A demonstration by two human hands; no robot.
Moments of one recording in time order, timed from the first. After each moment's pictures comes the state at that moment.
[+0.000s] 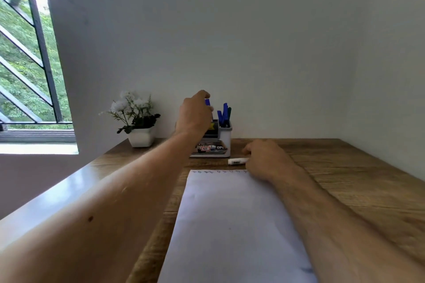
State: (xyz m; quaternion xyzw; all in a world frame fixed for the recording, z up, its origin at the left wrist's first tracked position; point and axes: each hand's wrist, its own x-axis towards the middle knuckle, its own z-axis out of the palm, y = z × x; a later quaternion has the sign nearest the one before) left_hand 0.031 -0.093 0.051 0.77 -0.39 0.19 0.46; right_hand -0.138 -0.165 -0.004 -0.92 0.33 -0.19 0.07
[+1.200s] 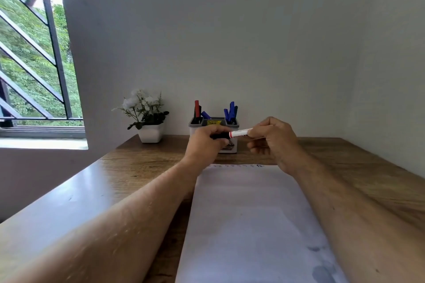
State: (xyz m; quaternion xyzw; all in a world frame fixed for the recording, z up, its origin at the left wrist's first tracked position) left_hand -0.010 -0.039 -0.005 0.69 -0.43 -0.06 0.58; right_hand -0.149 -0.149 0.015 -0.67 0.20 -0.39 0.60
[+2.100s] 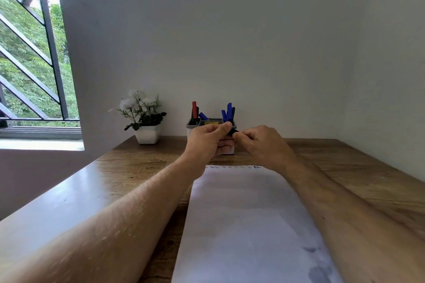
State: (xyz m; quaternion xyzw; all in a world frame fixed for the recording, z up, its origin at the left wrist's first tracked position) left_hand -0.024 -0.039 0.003 0.53 -0.35 -0.24 0.73; right_hand -0.148 -0.144 0.014 -0.90 0.17 -0.33 0.21
